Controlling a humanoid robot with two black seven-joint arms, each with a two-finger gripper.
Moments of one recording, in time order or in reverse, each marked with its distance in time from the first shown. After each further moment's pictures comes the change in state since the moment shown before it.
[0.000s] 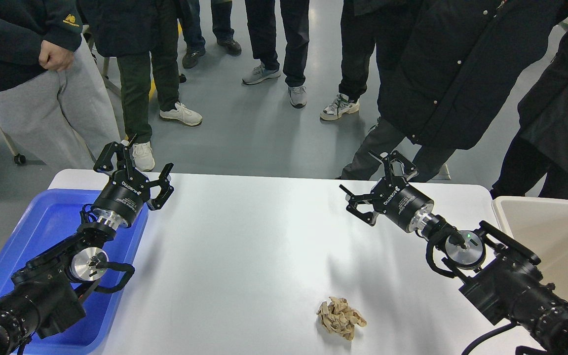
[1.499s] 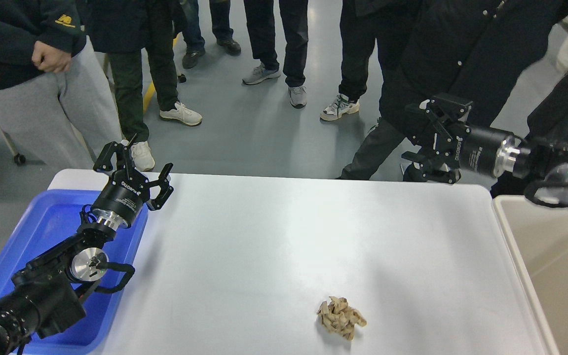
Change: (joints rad) left arm 0.000 0.000 0.000 0.000 0.000 0.000 -0.001; right arm 0.283 -0.600 -0.301 0.565 -0.394 -0.150 -0.015
